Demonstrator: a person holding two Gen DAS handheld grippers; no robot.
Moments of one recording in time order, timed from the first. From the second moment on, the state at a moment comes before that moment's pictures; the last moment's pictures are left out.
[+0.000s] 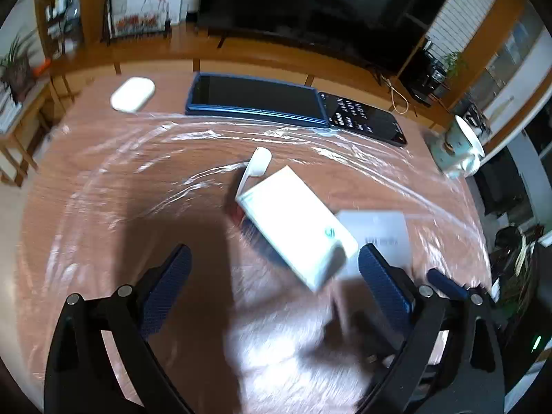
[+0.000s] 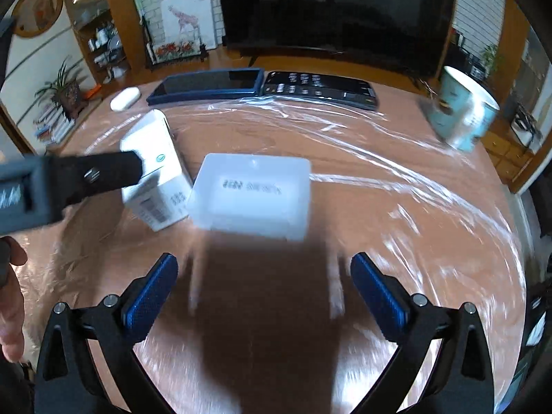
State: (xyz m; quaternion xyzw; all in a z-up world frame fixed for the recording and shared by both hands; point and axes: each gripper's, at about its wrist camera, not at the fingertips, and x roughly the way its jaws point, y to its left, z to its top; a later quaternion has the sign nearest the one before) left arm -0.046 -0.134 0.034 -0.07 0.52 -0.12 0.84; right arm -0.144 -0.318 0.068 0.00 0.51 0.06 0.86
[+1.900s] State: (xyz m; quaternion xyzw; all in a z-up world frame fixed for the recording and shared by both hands) left arm -0.130 -0.120 0.054 0.06 0.45 -0.14 0.88; right arm -0.224 -0.351 0.108 0.08 0.48 0.08 0.87
